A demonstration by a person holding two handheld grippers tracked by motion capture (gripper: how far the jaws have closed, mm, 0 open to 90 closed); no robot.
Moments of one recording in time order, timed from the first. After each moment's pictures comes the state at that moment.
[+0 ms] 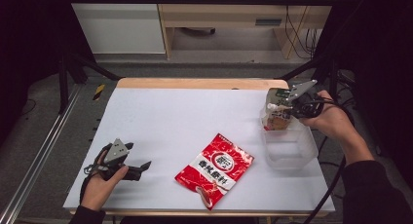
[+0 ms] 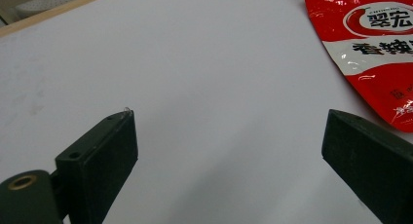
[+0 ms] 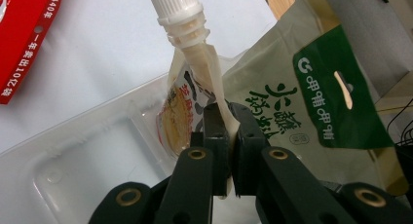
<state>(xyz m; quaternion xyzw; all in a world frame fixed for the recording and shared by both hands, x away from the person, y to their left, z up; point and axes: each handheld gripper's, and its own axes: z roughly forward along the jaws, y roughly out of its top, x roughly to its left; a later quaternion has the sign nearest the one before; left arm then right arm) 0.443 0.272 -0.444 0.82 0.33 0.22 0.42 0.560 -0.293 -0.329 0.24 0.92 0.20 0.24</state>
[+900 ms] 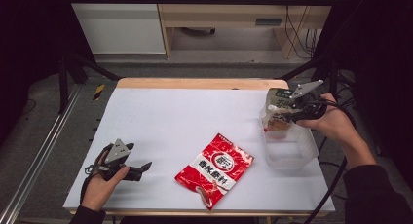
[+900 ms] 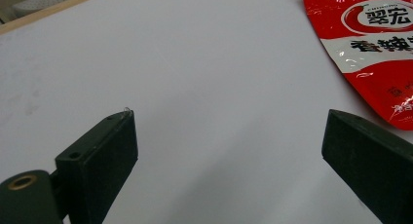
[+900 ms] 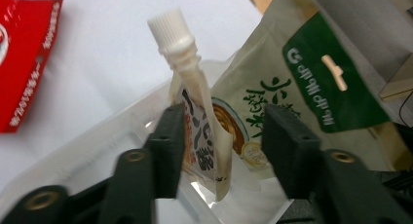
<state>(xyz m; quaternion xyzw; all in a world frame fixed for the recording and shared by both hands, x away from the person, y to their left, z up) 0.443 0.269 -0.445 0.82 0.33 0.22 0.41 0.555 -0.300 -0.329 0.30 0.89 0.24 0.24</state>
